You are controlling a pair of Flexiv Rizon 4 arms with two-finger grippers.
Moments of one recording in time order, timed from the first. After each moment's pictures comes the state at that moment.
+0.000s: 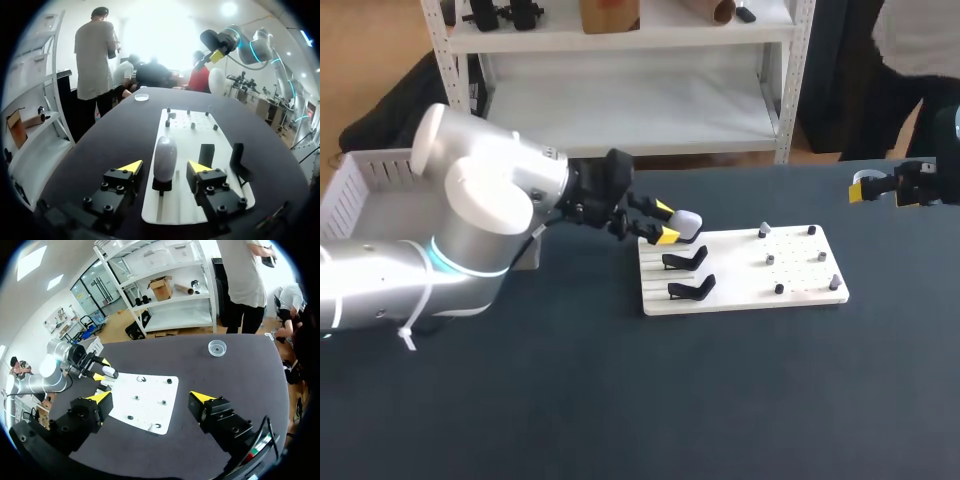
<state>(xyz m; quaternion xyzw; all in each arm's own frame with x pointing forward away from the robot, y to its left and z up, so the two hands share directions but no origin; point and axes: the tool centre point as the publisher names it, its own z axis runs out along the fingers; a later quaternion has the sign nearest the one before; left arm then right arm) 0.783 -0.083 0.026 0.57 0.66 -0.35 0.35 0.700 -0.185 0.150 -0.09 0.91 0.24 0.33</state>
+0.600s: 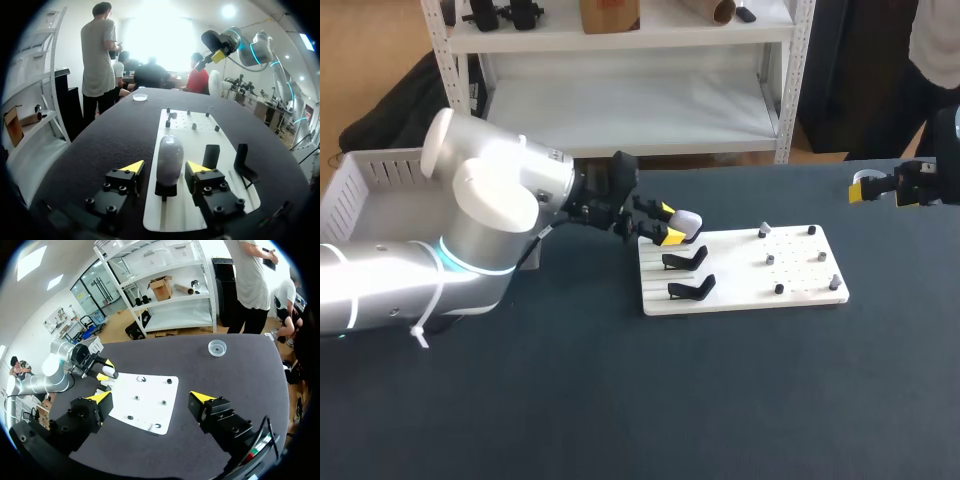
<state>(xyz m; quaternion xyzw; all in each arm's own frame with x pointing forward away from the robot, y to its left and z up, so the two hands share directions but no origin) 0.788 -0.092 0.017 0.56 0.65 -0.37 0.35 0.700 -0.185 0.150 -0.09 0.91 0.24 0.33</state>
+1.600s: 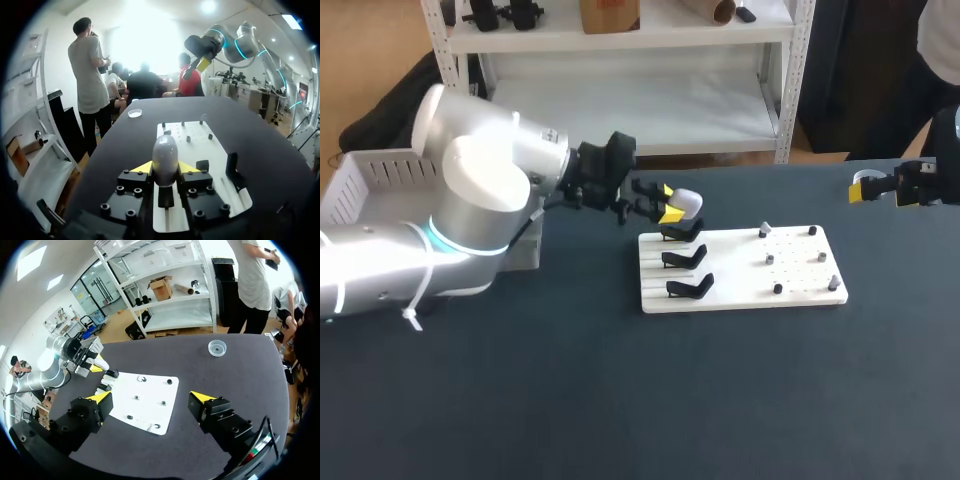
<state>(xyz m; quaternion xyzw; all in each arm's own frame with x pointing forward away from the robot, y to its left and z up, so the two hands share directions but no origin) 0.785 -0.092 0.066 0.62 0.59 -0.34 0.38 0.700 -0.185 0.150 -0.09 0.91 0.24 0.33</state>
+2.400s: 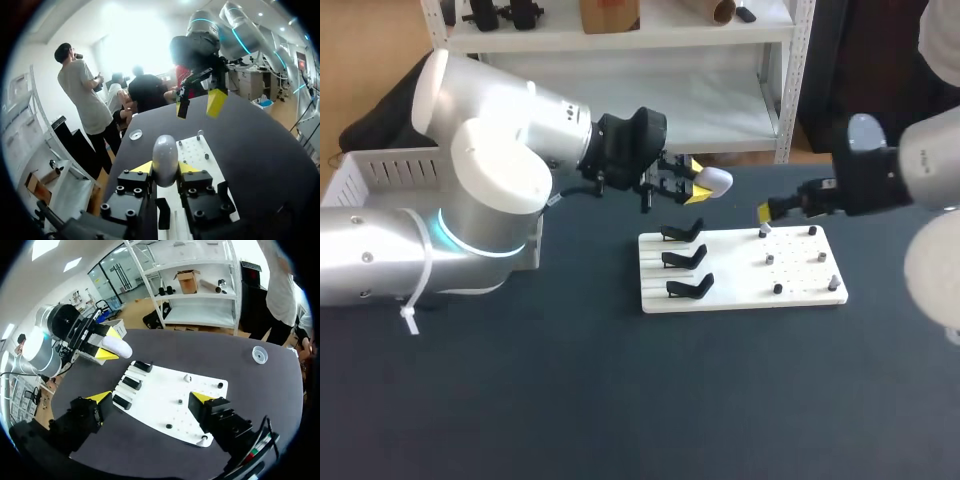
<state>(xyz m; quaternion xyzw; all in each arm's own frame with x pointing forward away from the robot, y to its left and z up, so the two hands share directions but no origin) 0.753 -0.127 0.131 0.67 0.55 -0.26 0.43 0.690 -0.063 0.134 -0.18 0.90 0.26 0.30</state>
